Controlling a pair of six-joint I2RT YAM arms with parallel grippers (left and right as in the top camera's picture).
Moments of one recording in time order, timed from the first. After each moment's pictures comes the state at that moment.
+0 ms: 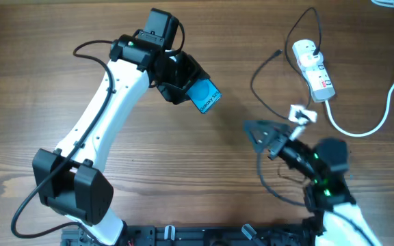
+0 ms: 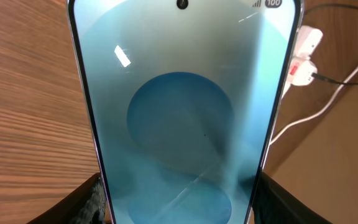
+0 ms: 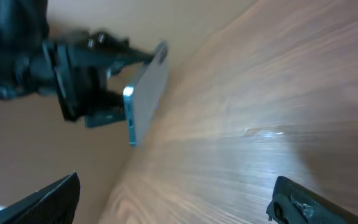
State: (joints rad) left arm -0.38 1.80 1.67 -1.08 0.44 -1.07; right arm 0.18 0.85 0.20 0.49 -0.65 0.85
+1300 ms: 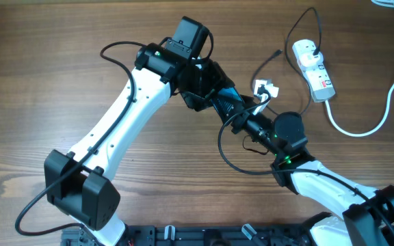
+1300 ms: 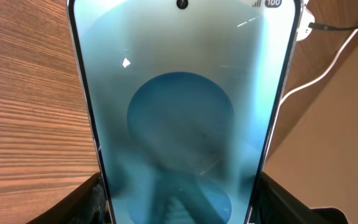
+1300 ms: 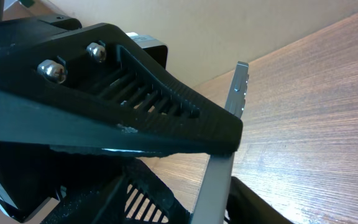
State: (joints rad) left arm -0.53 1.80 1.67 -1.01 0.45 -1.12; right arm 0.46 1.41 0.39 1.00 -0.35 0.83
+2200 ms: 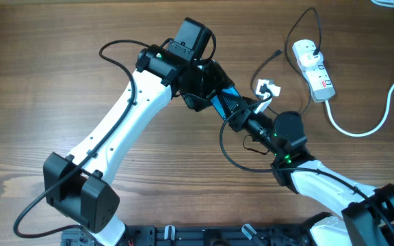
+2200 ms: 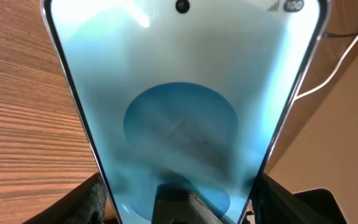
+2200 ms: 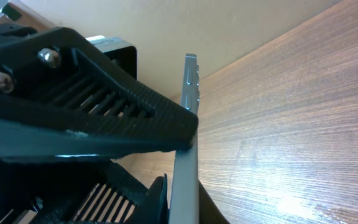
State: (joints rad) left arm -0.54 1.79 1.67 -1.01 0.40 -1.13; right arm 0.46 1.42 0.39 0.99 -0.33 0.89
